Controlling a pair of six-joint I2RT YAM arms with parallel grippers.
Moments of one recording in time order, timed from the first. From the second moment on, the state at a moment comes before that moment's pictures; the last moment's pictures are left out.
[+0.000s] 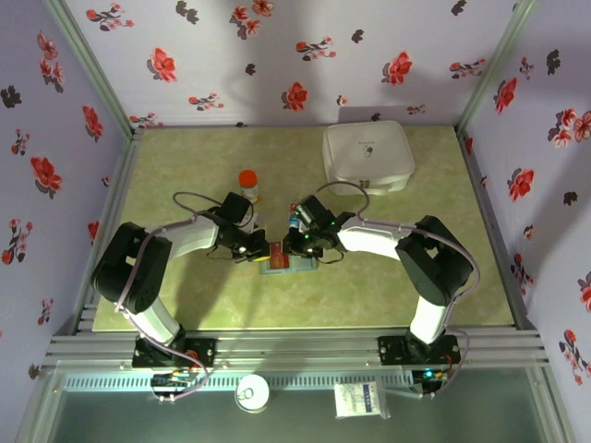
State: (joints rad) left arm -0.52 1.67 0.86 -0.39 0.50 -0.62; right arm 0.80 1.77 1.03 -0.26 -0.31 0.85
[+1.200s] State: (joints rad) left arm -0.52 1.68 0.86 -0.39 0.48 -0.62; right arm 0.79 1.83 1.00 -0.16 -0.36 0.89
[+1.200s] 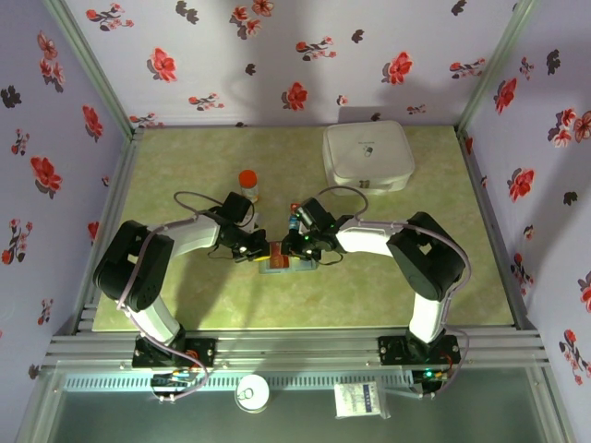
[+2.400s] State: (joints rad) left arm -0.52 1.68 0.86 -0.38 0.48 -0.62; right arm 0.78 1.81 0.94 -0.09 -0.40 0.93
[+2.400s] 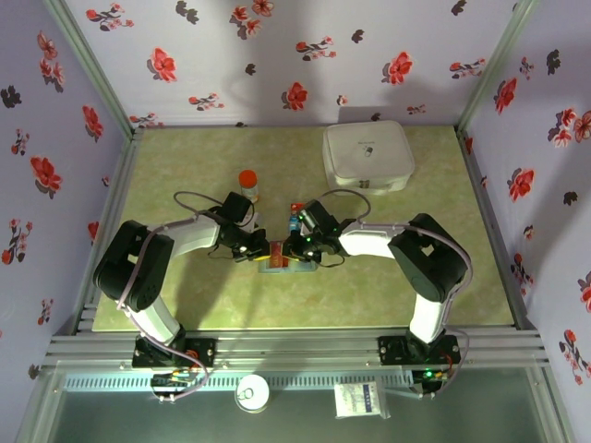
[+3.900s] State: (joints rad) left arm -0.52 1.67 0.85 -0.39 0.48 -0.65; right arm 0.73 1.56 1.06 -0.58 -0.24 0.41
